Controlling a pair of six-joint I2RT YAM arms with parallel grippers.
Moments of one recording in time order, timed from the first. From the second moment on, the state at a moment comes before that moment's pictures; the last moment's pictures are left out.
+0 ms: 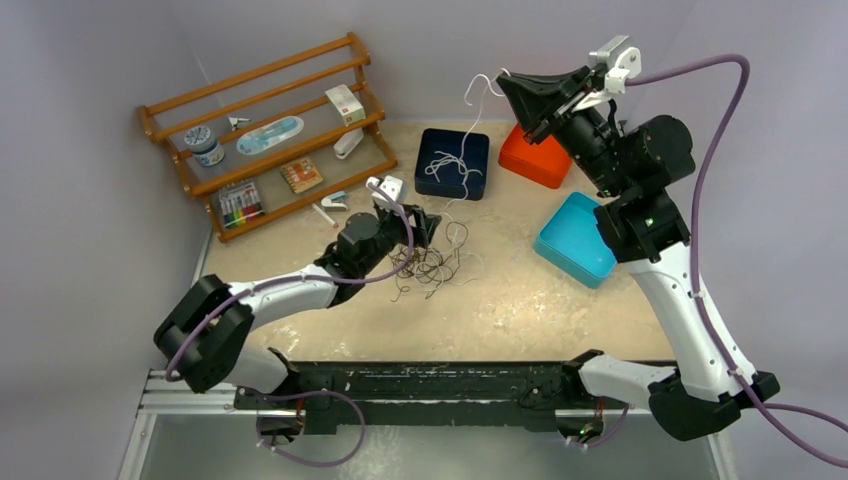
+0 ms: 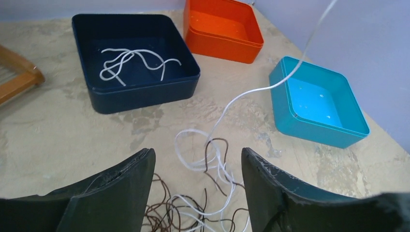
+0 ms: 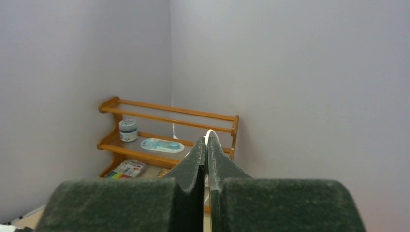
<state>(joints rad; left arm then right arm) -0.73 1.38 0.68 0.61 -0.12 -0.32 0.46 1.16 1.58 -0.01 -0.25 0.07</state>
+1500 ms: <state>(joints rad) -0.78 1.38 0.79 0.61 -0.10 -0.21 0.41 1.20 1.45 -0.16 -0.09 0.18</state>
